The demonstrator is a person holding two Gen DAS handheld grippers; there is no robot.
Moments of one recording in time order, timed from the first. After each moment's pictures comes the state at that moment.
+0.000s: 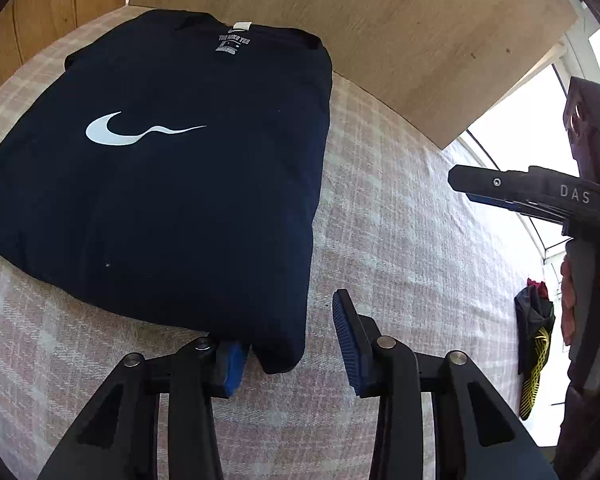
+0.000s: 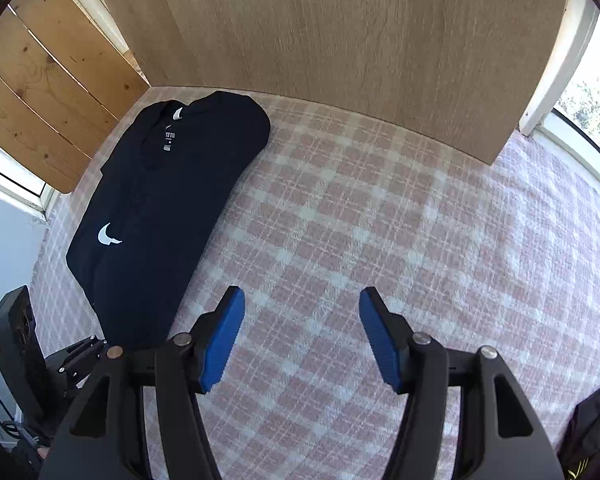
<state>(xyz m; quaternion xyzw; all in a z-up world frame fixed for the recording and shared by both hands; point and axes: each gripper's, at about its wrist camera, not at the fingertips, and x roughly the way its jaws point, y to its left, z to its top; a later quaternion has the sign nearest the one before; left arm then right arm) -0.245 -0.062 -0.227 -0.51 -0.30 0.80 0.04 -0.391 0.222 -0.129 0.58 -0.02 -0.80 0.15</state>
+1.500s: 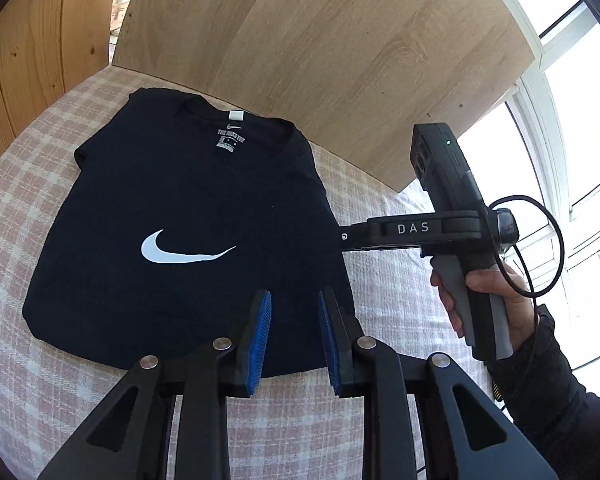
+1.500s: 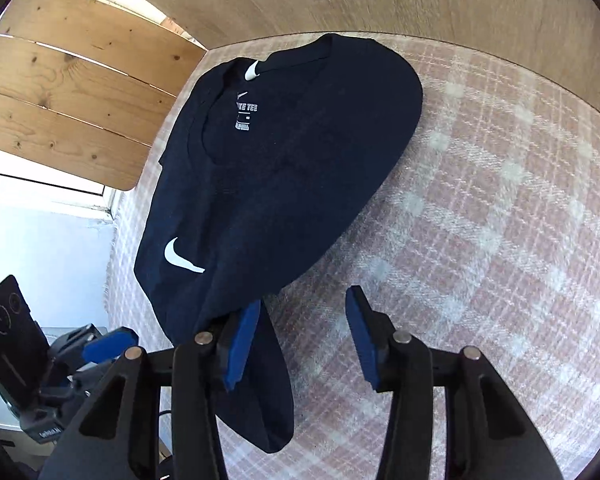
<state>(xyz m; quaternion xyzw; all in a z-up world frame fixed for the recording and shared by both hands) -0.259 -0.106 -0.181 -0.48 -0.24 0.83 0.12 -0.417 0.120 -0.174 0.65 -0.14 -0.69 0.28</state>
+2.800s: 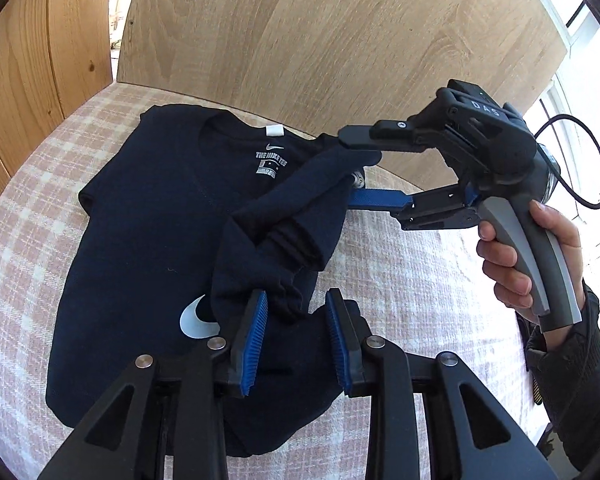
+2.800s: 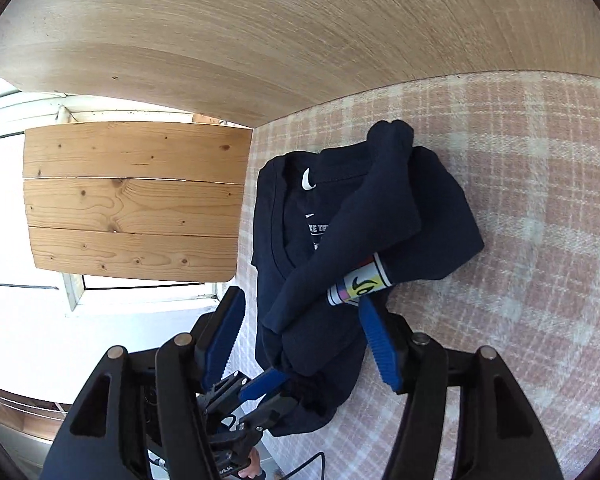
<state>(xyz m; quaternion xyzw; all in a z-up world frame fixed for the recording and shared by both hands) -0.298 -0.130 -0.201 -0.48 -0.20 0.85 0.11 -0.494 0.126 -0.170 0.62 -0.34 -0.64 0.31</state>
